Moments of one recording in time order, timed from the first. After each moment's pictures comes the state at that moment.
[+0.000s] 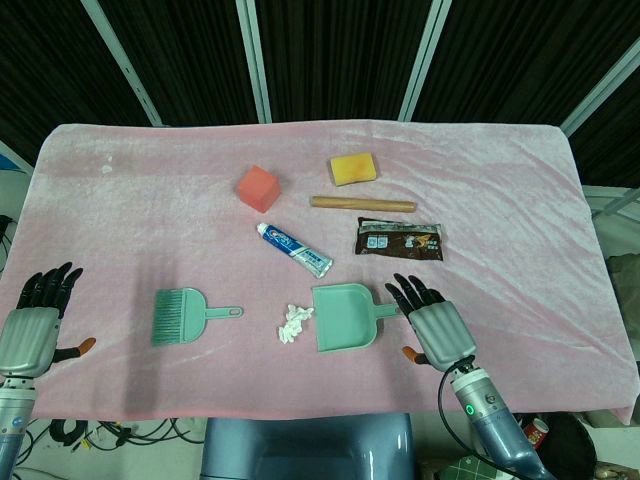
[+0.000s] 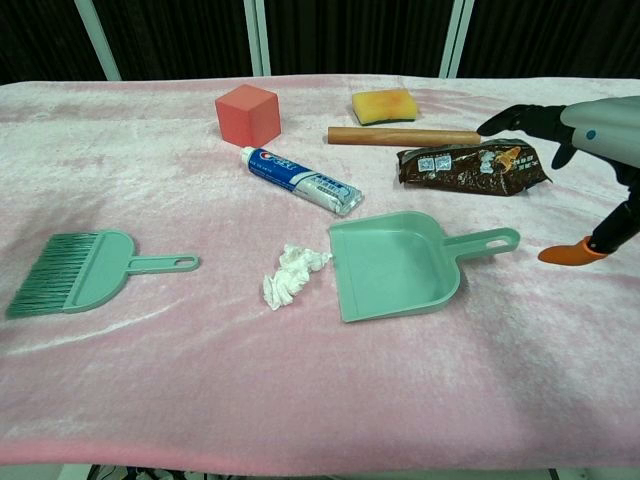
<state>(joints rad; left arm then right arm) -0.15 -1.19 -0.06 -1.63 1.43 1.40 0.15 0.44 -1.29 0.13 -2.03 -1.21 1.16 -0.67</state>
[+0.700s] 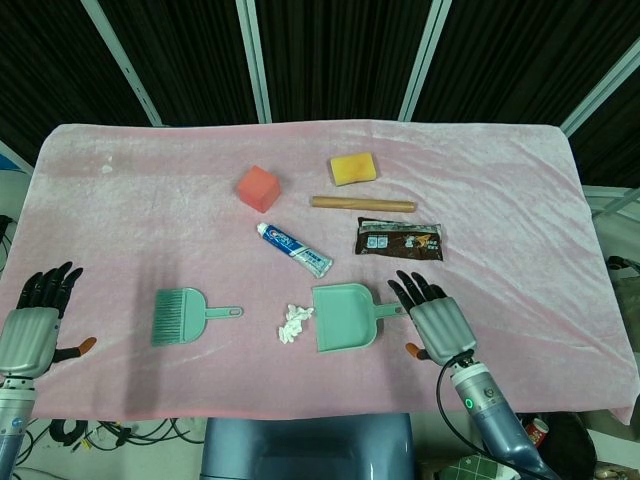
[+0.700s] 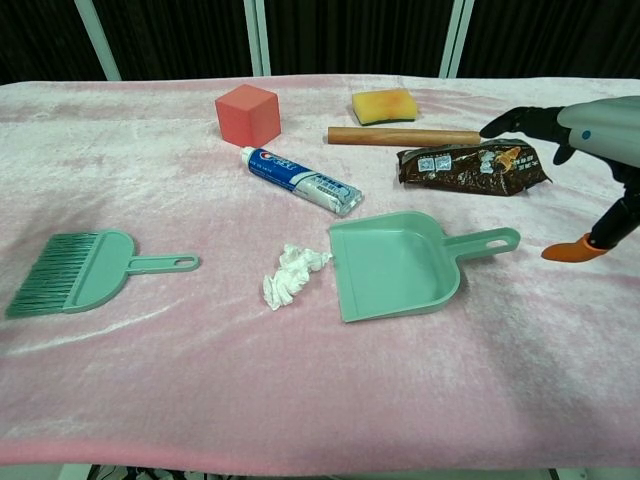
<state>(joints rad) -0.16 -1.19 -0.06 -1.63 1.43 1.40 0.14 0.48 -1.28 0.12 -2.03 -1.14 1.17 -0.70</state>
